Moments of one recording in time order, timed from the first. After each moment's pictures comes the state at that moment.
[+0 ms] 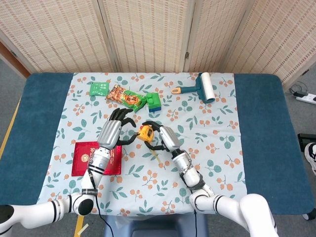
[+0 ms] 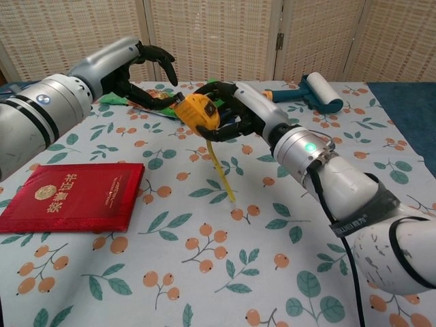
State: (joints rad) left arm -0.76 -1.70 -0.34 -1.44 1.13 1.14 0.10; right arm 0.87 -2.06 0.31 -0.85 -1.38 1.05 0.61
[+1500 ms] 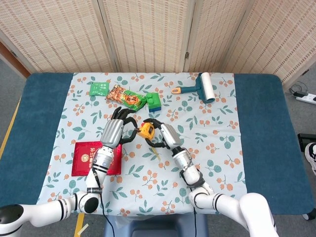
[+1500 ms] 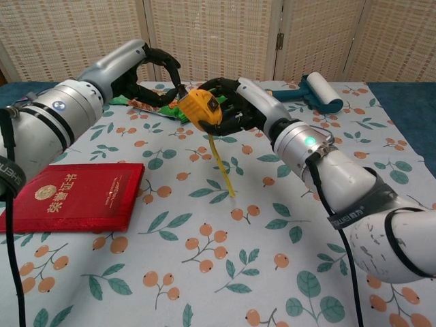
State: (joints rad) left arm -0.78 -1.77 -0.35 -1.33 1.17 1.16 0.07; right arm 0.88 -2.06 0.33 -0.84 -1.36 1.03 0.62
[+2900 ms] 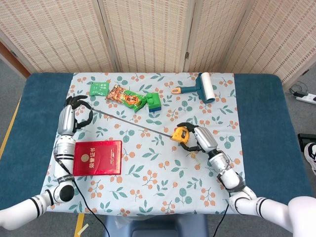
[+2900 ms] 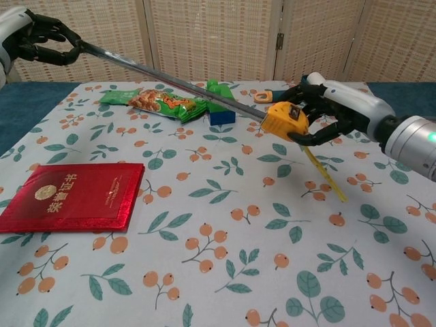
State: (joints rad) left arm -0.65 -1.59 -0.48 -1.30 1.02 1.16 -0.17; right arm 0.66 -1.65 0.16 -1.16 -1.40 1.05 0.51
